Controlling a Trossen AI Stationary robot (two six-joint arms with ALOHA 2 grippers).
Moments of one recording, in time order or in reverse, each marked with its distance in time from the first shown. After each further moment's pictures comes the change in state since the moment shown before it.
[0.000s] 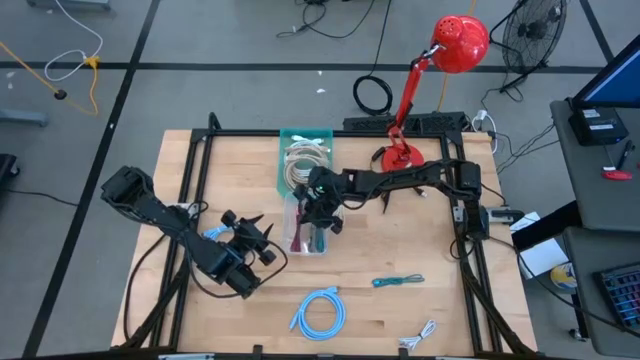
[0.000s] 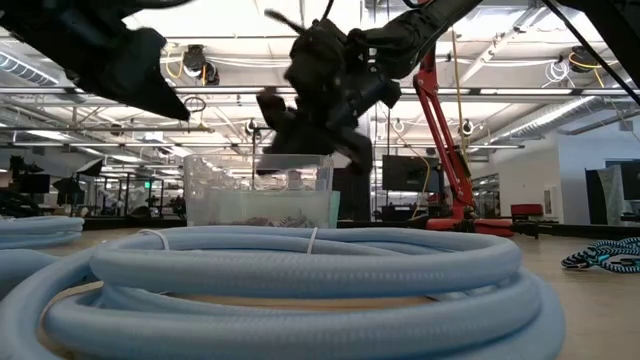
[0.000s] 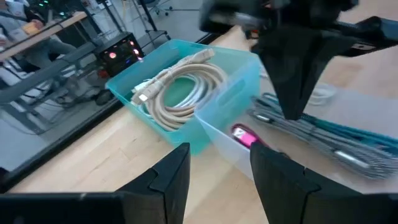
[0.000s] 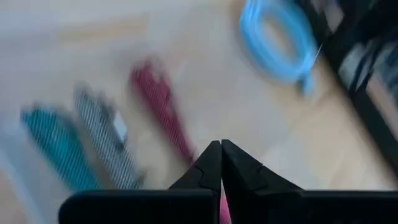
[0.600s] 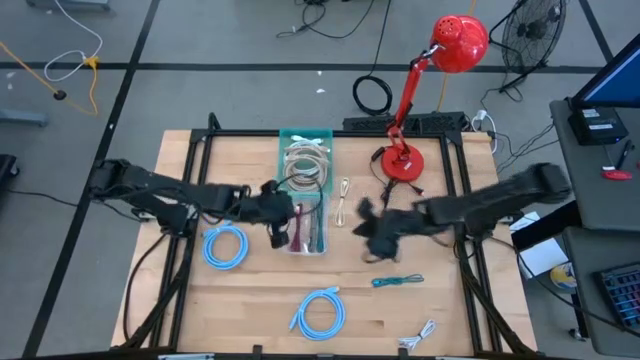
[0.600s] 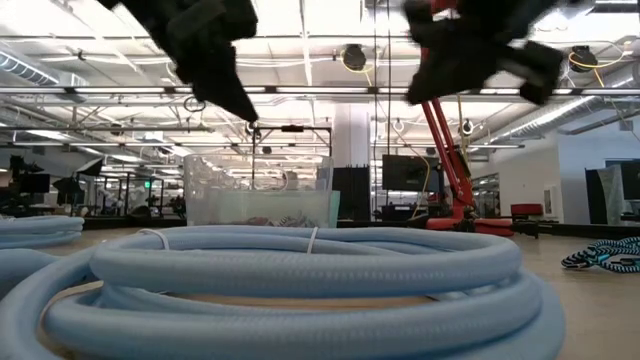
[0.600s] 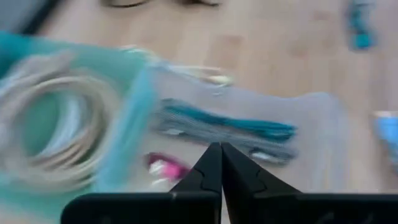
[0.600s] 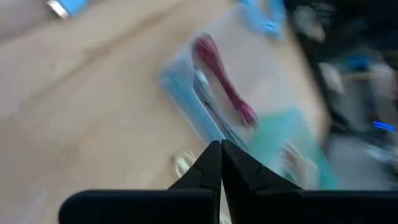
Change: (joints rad) left arm 0.521 -0.195 0.017 0.550 0.914 1.046; right arm 0.366 -0.699 -0.511 -0.156 0.675 0.273
